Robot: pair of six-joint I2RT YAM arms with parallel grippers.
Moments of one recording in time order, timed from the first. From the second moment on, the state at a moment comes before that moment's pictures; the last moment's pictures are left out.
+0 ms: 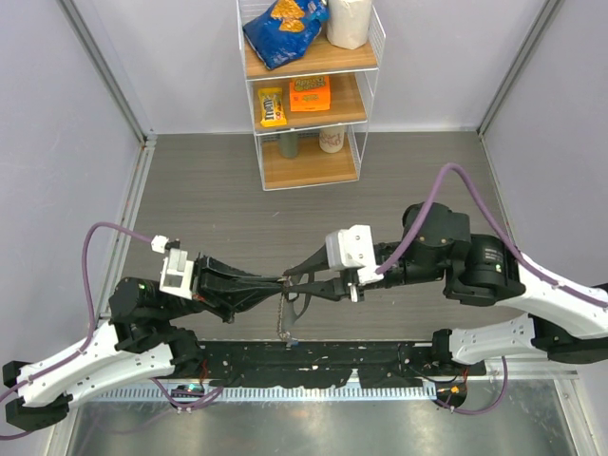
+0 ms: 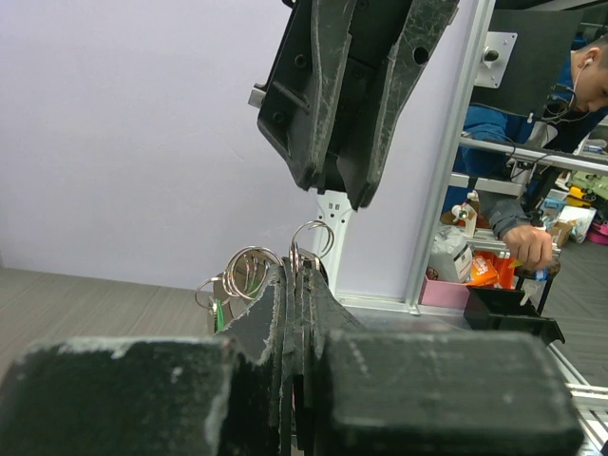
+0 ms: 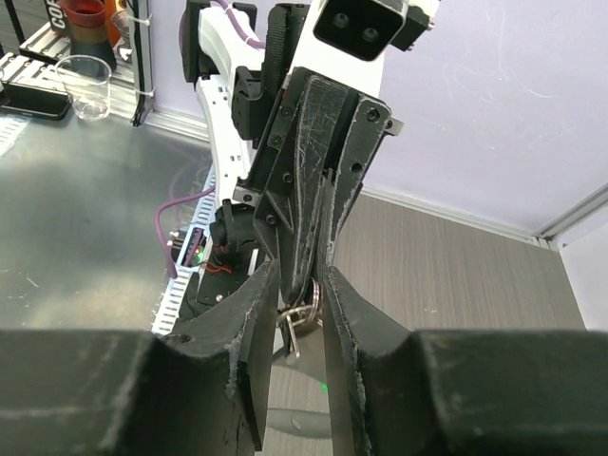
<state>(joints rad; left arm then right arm) -1.10 0.46 0.64 0.35 0.34 -0.31 1.37 1.11 1.59 -0.52 -0.27 -0.31</state>
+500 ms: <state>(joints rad) -1.10 0.45 0.64 0.35 0.34 -0.31 1.38 1.16 1.60 -0.52 -0.29 -0.31</state>
